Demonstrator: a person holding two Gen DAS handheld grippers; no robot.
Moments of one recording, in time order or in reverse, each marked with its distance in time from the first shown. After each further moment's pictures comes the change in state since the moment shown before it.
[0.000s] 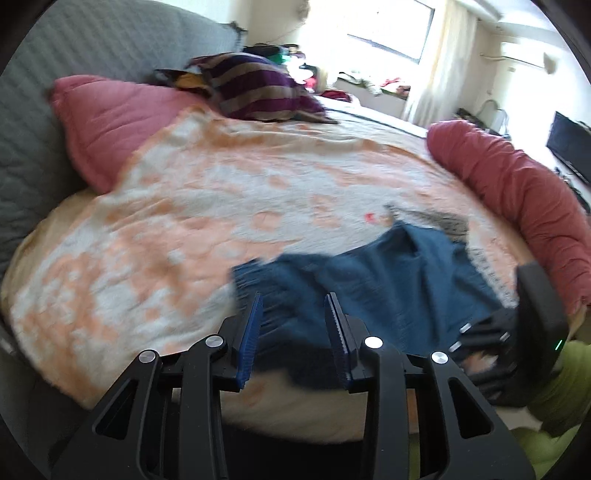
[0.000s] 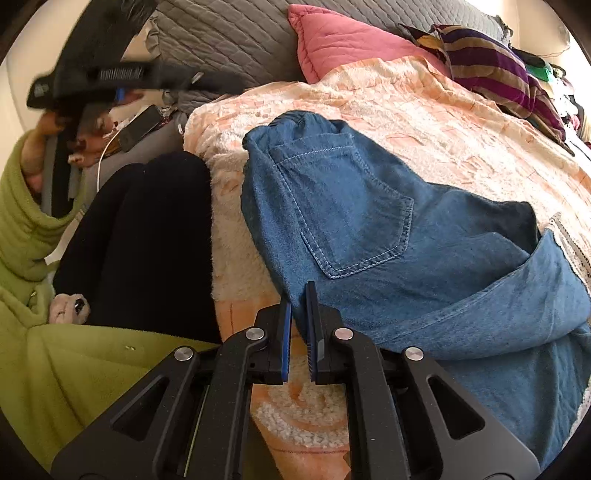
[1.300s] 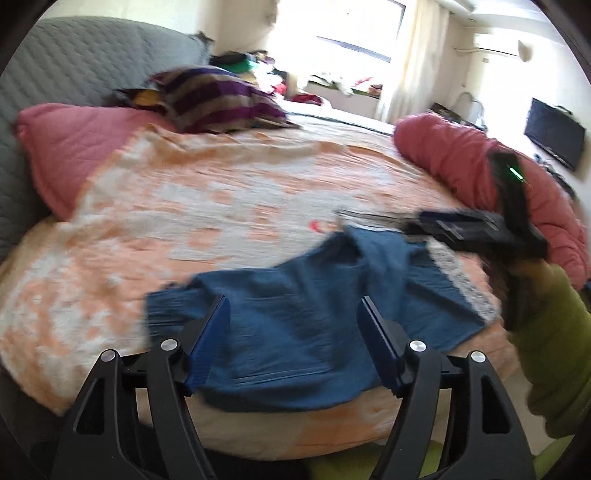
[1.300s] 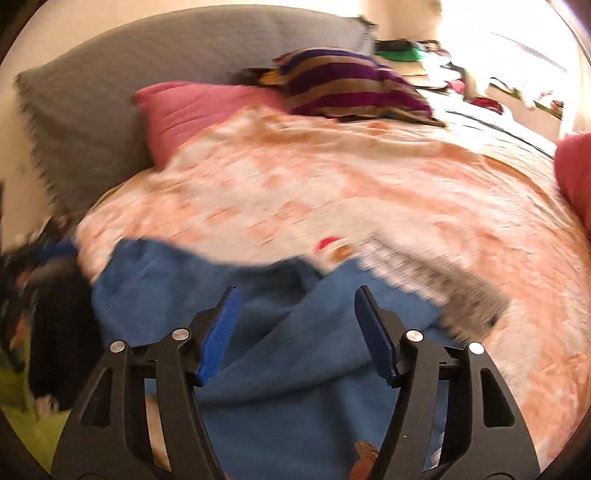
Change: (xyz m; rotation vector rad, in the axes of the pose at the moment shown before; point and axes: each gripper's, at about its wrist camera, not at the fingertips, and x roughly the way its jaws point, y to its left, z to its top) left arm 0.010 -0.077 0.007 0.062 -0.011 -0.076; right arm -0.100 -0.172 0.036 0.360 -0.166 -0.350
